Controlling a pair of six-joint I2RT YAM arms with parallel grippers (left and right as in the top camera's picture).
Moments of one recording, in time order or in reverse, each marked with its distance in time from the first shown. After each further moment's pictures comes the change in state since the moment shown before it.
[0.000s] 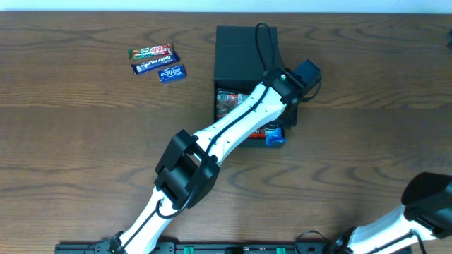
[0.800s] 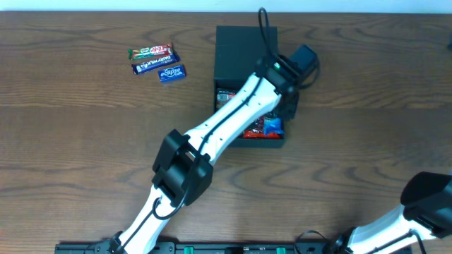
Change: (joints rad) left arm 0.025 0.000 0.098 -0.046 0.040 0.192; right arm 0.015 0.000 0.000 -0.002 0.079 -0.001
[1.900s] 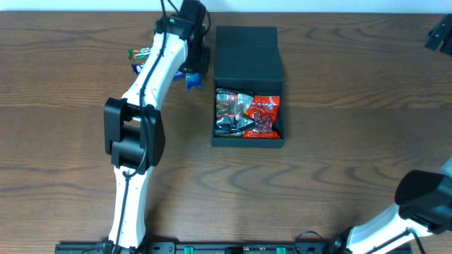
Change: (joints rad) left arm 0.526 0.037 -0.044 0.155 0.012 0.410; right arm 0.096 0.000 0.000 -0.049 0.037 0.000
